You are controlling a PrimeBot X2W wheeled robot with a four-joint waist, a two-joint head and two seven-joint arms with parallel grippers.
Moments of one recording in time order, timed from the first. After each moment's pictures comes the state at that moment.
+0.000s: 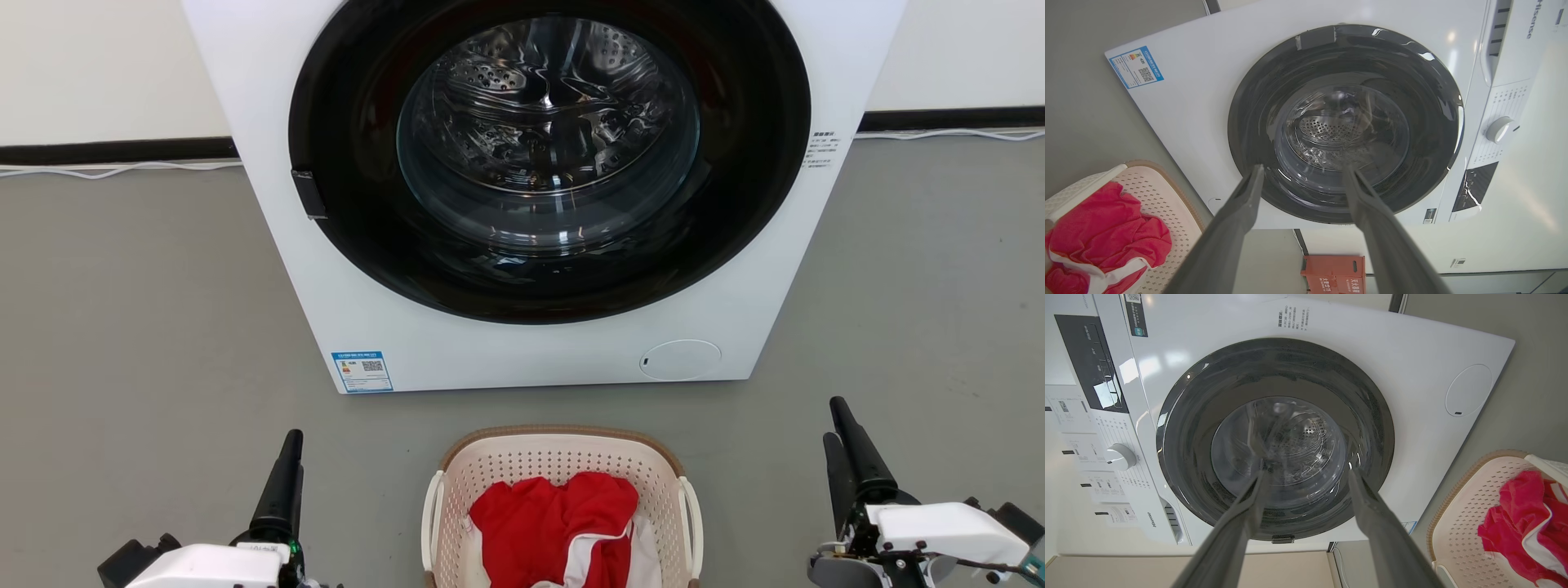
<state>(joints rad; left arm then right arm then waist) -0.01 0.03 0.04 0.27 -1.45 -0.12 0.02 -0.05 -0.06 -0.05 0.26 1.50 0.12 0.02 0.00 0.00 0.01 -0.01</state>
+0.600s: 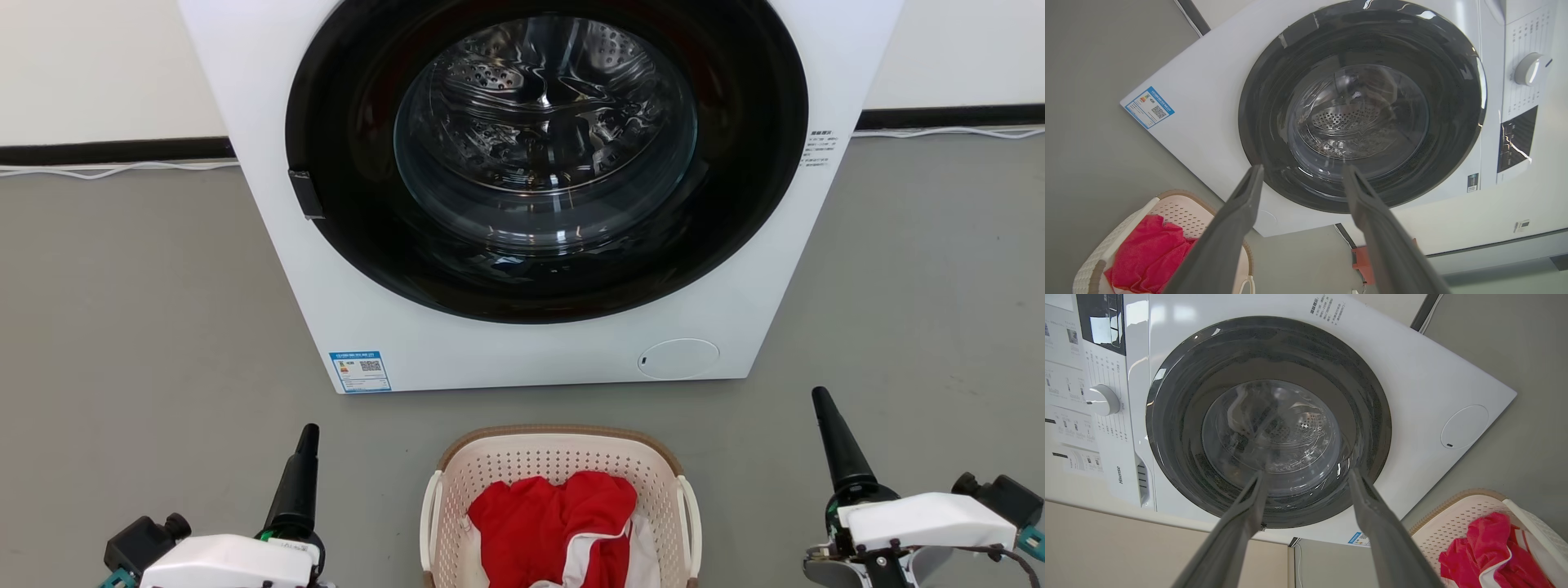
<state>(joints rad) -0.01 0.03 0.01 0.26 -1.17 -0.12 -0.04 -0.05 -0.09 0.02 0.23 1.28 0.12 -0.03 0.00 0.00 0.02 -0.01</state>
